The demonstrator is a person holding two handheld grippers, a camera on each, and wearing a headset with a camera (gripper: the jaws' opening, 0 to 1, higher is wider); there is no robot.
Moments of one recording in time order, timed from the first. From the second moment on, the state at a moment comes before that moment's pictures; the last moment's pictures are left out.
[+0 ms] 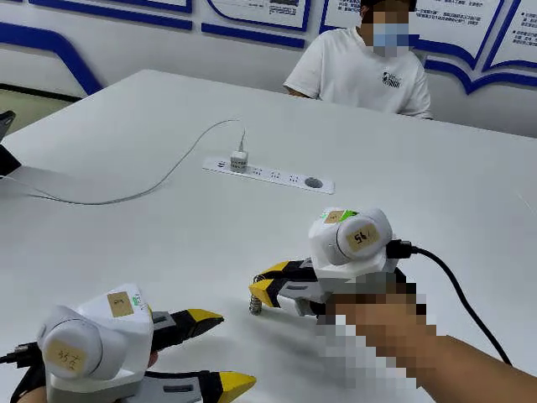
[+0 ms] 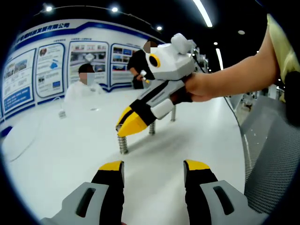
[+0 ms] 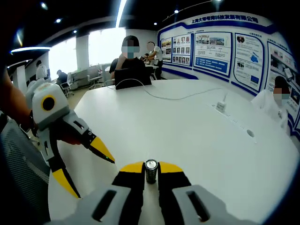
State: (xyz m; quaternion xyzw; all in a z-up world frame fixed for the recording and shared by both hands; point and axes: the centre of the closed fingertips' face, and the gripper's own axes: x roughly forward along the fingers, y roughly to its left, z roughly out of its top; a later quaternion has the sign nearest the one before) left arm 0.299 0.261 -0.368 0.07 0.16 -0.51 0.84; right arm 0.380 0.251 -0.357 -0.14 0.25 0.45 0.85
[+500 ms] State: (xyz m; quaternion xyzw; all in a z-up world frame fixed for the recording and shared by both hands) left arm 0.300 0.263 -0.367 0.07 0.16 -0.51 0.84; right arm 0.380 0.250 -0.362 -0.14 0.25 0.44 0.85
